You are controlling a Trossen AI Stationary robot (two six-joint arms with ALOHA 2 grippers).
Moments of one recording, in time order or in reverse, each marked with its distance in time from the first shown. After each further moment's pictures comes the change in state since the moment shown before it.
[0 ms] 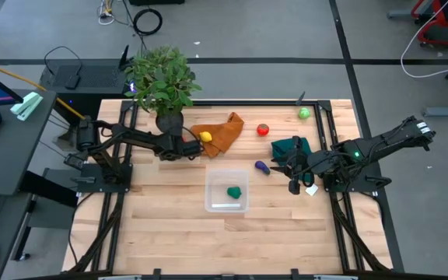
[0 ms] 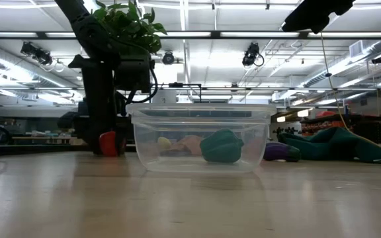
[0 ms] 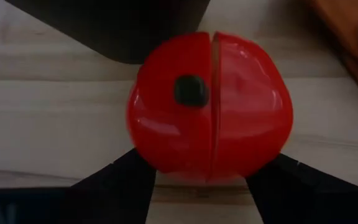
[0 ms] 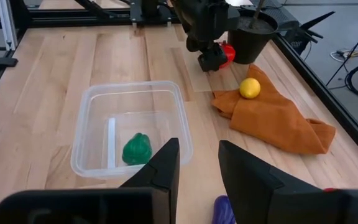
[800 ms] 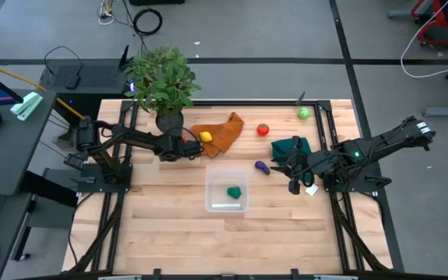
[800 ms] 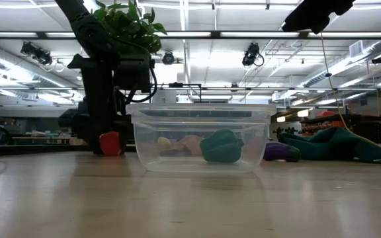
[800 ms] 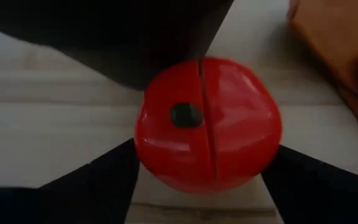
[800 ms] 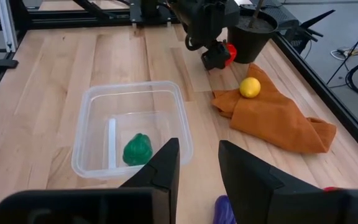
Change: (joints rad) left arm -0.021 0.000 0.000 -0.002 -0.106 -0.021; right arm 0.000 0.000 0.000 0.000 0.000 0.010
